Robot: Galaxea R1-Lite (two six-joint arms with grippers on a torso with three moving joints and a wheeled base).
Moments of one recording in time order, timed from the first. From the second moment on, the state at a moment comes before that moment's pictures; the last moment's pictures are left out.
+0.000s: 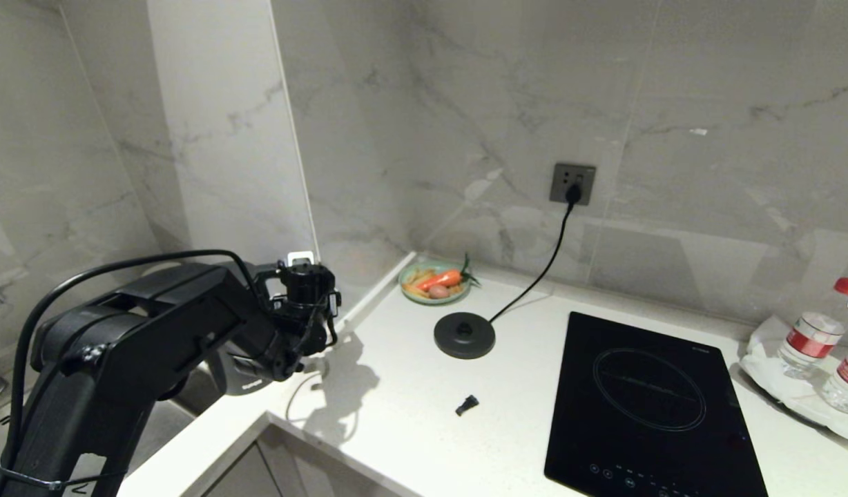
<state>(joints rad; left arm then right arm) -0.28 2.47 -1.29 -0.88 0.60 -0.10 0.00 0.00 -0.01 0.00 -0.01 0.01</state>
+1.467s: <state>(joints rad) -0.24 2.49 -1.25 -1.02 0.56 -0.10 0.00 0.00 -0.01 0.00 -0.01 0.01</state>
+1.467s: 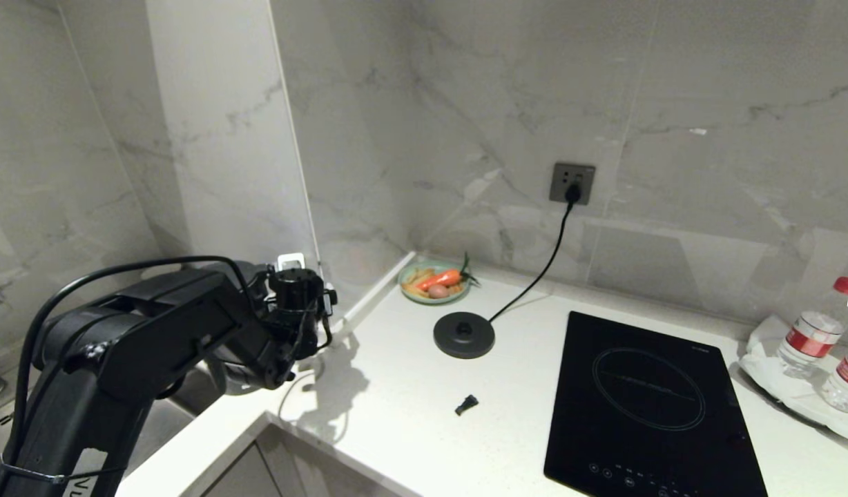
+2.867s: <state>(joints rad) -0.23 2.51 -1.26 -1.06 0.56 -0.10 0.00 0.00 -0.01 0.00 -0.01 0.01</state>
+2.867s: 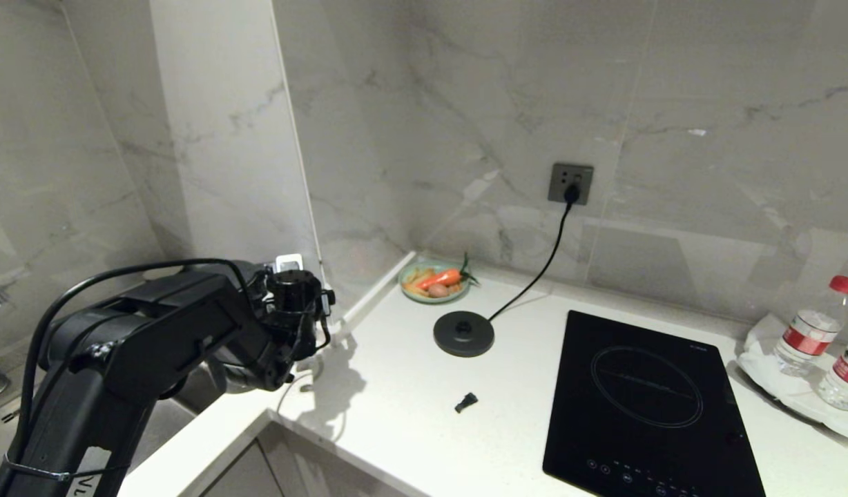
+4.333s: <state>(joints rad) -0.23 2.56 -1.33 -1.10 0.50 -0.05 0.00 0.00 -0.01 0.00 -0.01 0.01</state>
